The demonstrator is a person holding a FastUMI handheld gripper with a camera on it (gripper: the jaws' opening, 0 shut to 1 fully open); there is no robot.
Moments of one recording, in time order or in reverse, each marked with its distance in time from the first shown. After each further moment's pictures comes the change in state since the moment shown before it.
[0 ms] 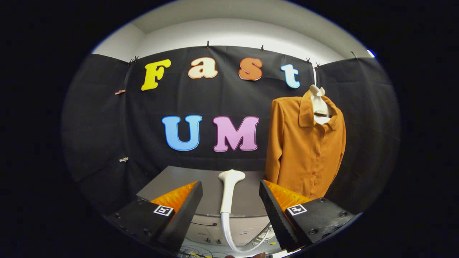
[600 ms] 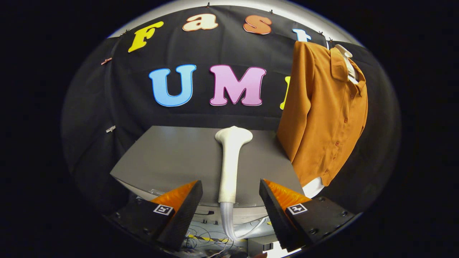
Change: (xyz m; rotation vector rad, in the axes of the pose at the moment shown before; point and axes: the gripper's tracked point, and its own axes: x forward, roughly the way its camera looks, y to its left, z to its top) arm 0.113 0.000 -0.122 -0.046 0.362 -0.062
